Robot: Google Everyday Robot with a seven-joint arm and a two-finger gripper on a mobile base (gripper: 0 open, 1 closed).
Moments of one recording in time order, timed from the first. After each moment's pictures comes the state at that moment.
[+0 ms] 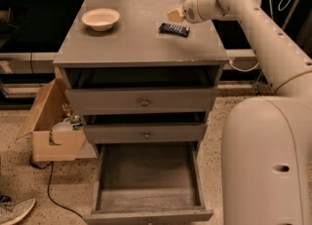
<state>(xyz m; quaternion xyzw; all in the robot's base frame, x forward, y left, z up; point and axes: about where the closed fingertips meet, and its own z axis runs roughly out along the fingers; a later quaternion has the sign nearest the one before) 0.873 -0.072 0.899 -0.36 0.77 0.16 0.50</state>
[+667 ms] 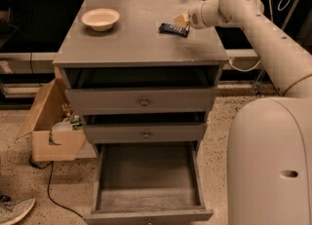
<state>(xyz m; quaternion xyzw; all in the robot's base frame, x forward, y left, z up) 0.879 -0.096 0.878 -0.30 0.80 0.15 0.50</state>
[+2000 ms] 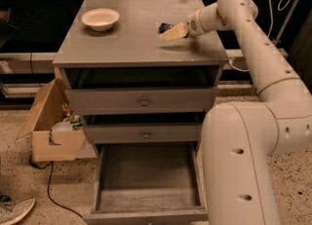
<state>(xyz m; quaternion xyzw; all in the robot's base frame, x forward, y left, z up) 0.887 -0.091 0.832 -0.32 0.82 0.20 0.43</state>
